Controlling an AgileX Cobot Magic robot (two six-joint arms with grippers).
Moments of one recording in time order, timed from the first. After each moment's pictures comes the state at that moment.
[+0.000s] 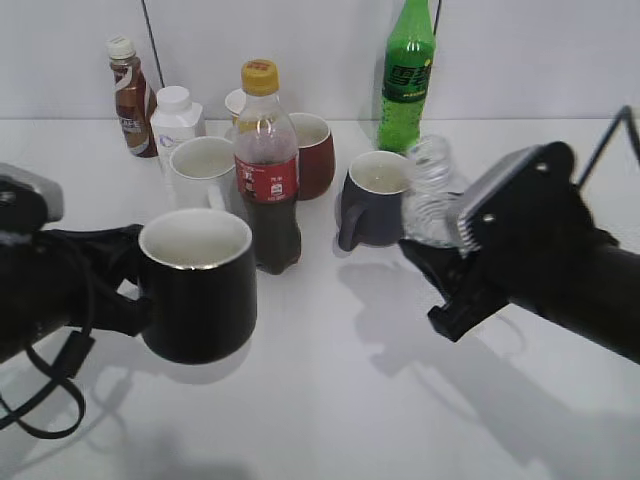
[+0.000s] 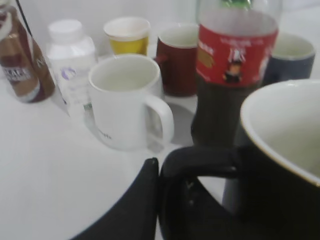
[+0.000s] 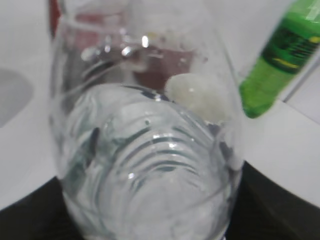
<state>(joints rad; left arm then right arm) -0.65 1.46 -0.27 -0.32 -0.77 0.19 0.60 1.52 -0.37 0.04 -0.73 -0.36</state>
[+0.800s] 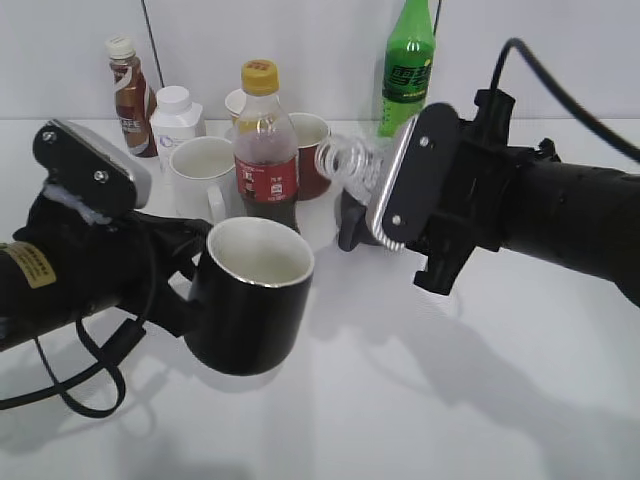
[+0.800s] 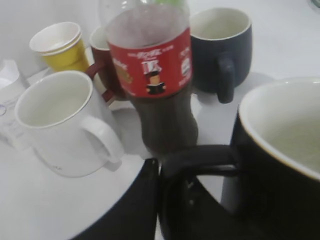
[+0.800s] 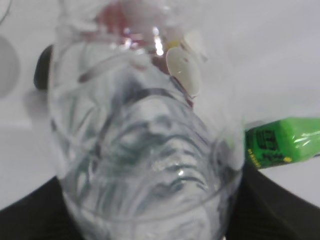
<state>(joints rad) -0.69 1.47 -0.43 -0.22 -0.52 0.33 0.67 1.52 -0.63 0.30 -0.41 -1.15</state>
